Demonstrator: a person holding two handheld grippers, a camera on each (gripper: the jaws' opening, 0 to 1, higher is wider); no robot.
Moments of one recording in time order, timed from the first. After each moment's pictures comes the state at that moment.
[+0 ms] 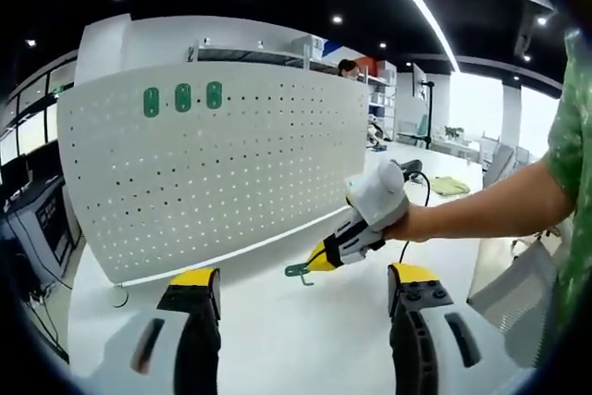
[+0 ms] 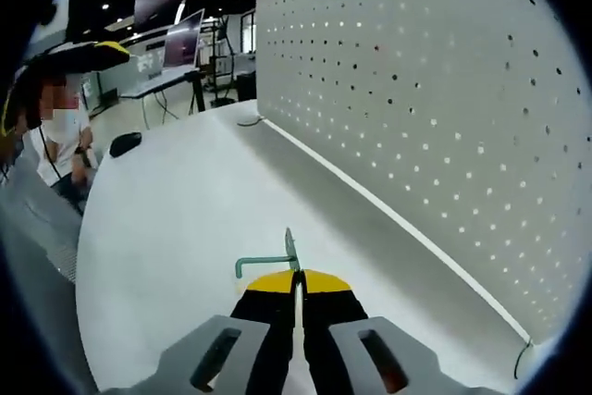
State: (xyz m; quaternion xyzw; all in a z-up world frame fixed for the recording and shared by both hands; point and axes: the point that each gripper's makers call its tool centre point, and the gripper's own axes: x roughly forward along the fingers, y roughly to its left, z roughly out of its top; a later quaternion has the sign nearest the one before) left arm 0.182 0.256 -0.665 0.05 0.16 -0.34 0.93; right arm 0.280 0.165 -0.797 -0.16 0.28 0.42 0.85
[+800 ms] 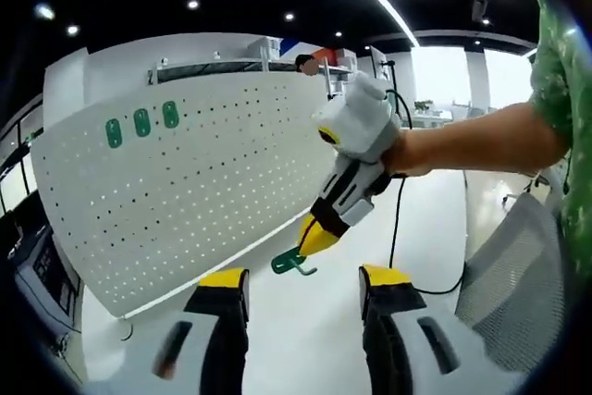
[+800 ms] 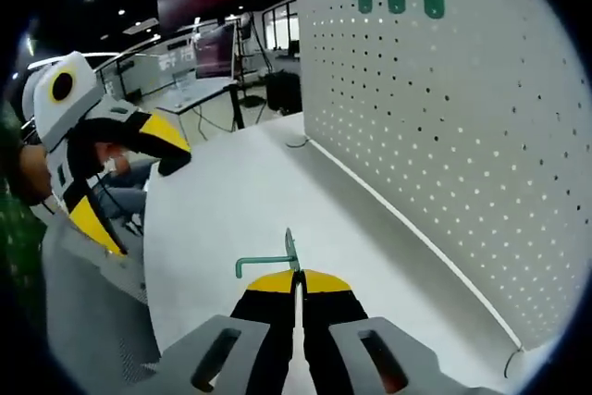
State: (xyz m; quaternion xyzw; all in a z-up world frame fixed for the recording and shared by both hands) left arm 0.161 0.241 -0.677 0.13 0.13 -0.40 0.90; right arm 0.220 0.197 -0.728 -0.15 0.31 0.47 0.81
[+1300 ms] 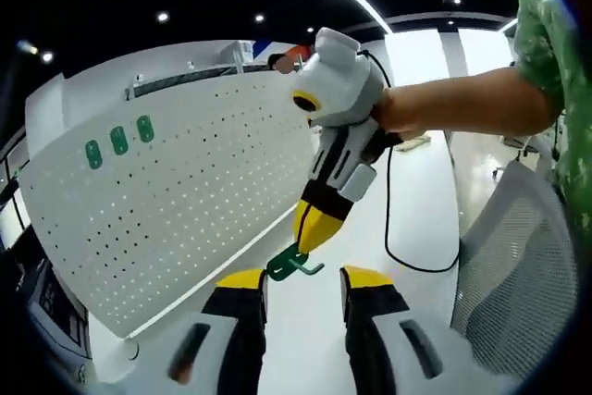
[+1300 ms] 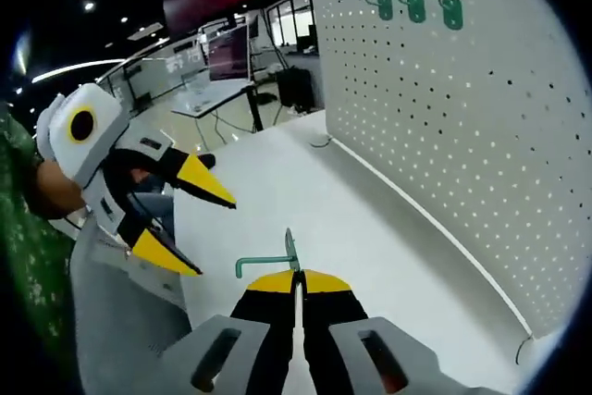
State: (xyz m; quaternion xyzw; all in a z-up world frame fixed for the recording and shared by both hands) left arm 0.147 0.231 -0.683 0.19 0.11 -0.43 0.87; right arm 0.185 0.206 -0.711 -0.13 0.33 0.49 0.79
